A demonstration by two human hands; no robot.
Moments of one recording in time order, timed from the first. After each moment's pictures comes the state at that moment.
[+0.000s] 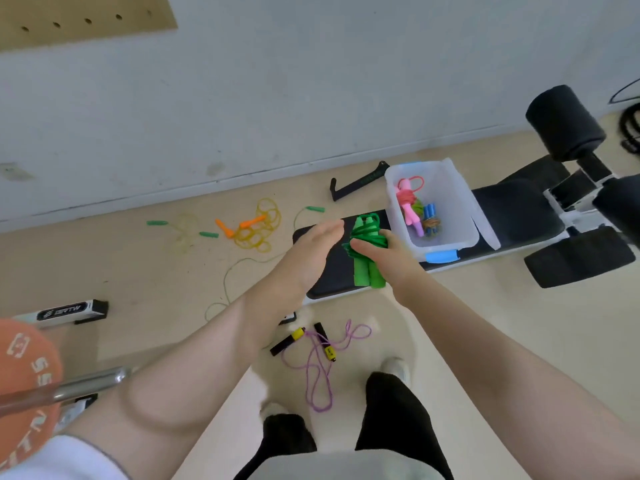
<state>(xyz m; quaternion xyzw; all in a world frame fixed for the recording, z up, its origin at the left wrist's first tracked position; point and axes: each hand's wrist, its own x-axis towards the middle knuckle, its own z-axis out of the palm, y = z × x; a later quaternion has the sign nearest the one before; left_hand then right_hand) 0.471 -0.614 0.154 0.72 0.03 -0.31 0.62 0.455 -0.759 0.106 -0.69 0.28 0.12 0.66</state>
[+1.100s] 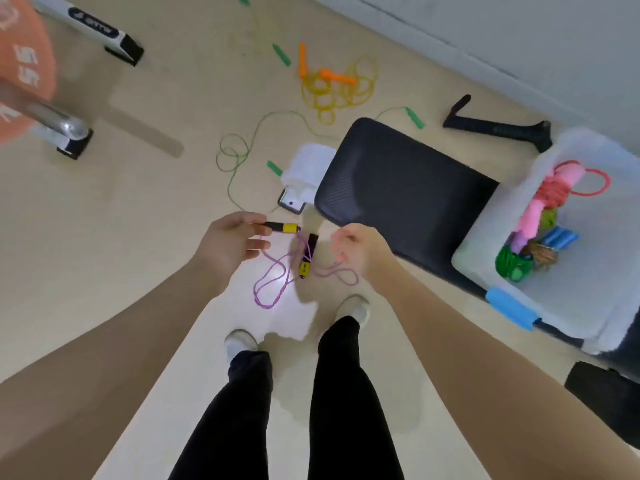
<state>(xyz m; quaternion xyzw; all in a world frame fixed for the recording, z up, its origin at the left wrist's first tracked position) 0.422 -0.607 -0.086 0.57 0.50 -0.10 0.64 0.515 -0.785 -0.134 -0.81 -0.03 0.46 0.38</state>
